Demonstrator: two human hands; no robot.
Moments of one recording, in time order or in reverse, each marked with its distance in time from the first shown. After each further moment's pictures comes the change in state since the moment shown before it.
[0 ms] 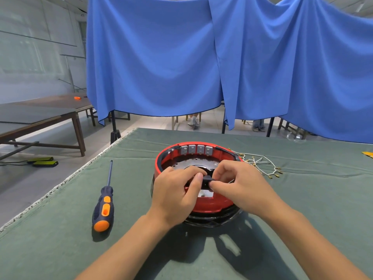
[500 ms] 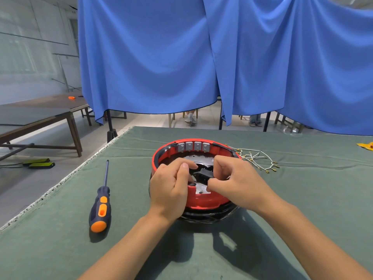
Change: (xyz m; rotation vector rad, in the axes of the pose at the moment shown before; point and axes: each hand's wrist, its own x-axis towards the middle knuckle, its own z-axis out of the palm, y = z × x) left_hand 0.004 0.003 0.004 -0.259 0.066 -0.313; right_hand 0.001 0.002 0.003 0.046 0.001 -0.072
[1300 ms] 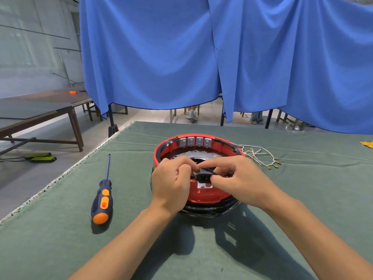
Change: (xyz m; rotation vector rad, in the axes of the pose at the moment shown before) left_hand 0.002 0.000 0.000 0.026 -0.015 -0.060; right_hand -0.002 0.001 -0.005 0.019 -0.142 -0.049
